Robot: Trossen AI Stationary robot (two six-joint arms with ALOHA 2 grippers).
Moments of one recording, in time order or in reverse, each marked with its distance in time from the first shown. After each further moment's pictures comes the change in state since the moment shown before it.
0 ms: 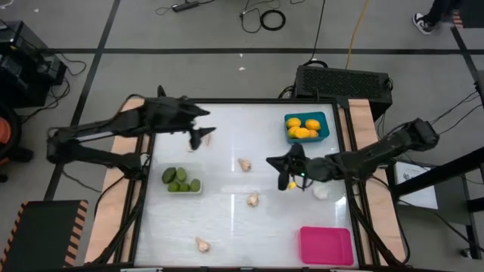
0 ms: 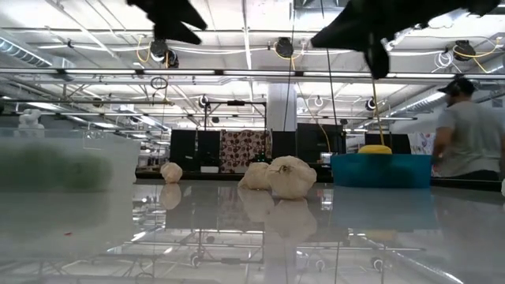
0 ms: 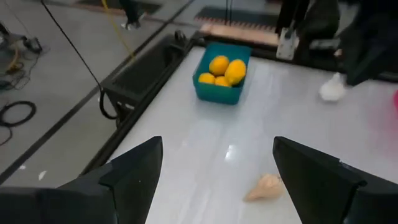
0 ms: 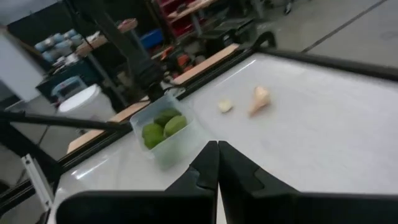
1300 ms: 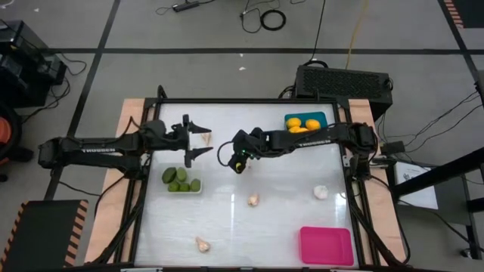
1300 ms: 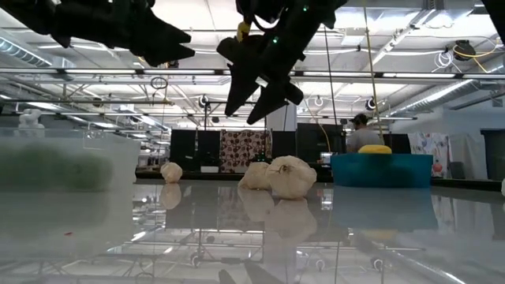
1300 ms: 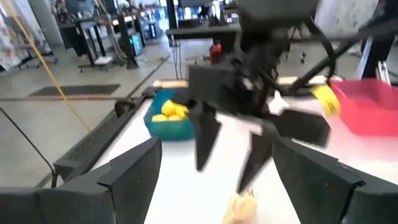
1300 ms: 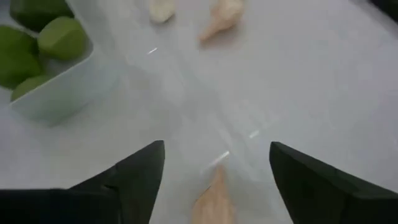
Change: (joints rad) left arm -0.045 -0.206 -0.588 0.706 0.187 0.133; right arm -0.326 0.694 0.848 -0.789 -0.349 -0.119
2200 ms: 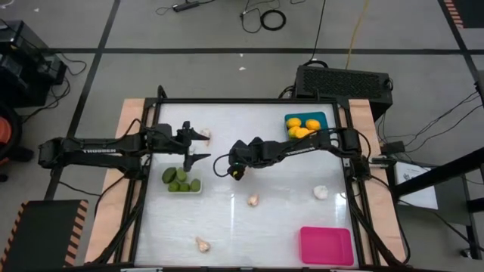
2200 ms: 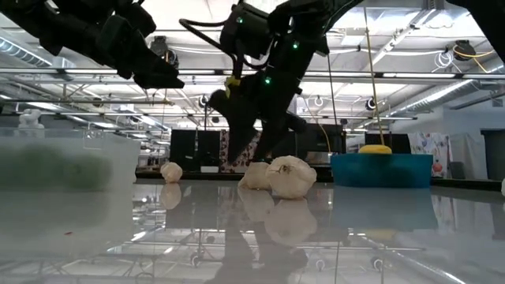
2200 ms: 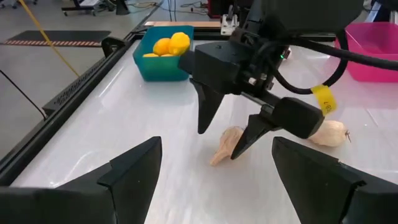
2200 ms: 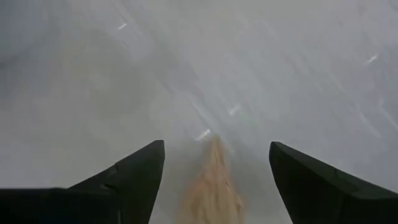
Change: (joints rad) left arm 0.000 -0.001 -0.032 -0.186 -0.004 -0.029; right arm 0.030 0.156 -0.008 -0.007 0.075 0.099
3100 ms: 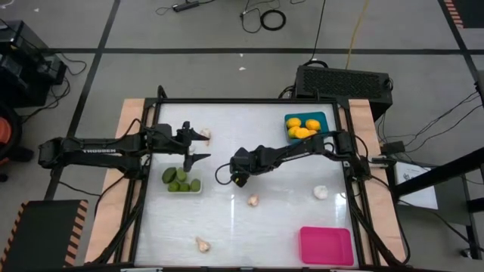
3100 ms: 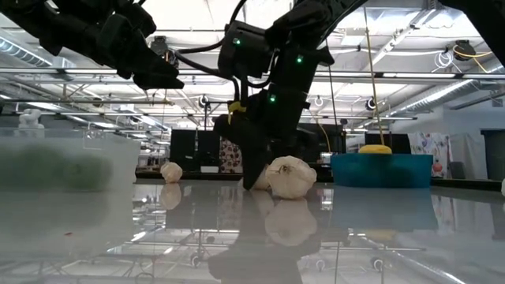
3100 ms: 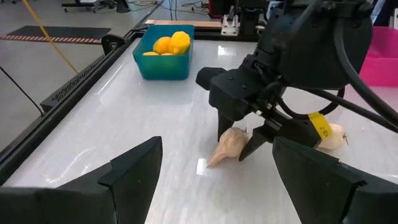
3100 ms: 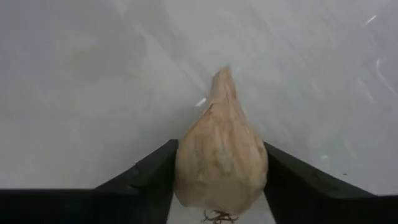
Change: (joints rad) left arm -0.001 0.000 -0.001 0.000 0.000 -0.026; right arm 0.040 0.064 -0.001 -0.098 -0.045 0.114
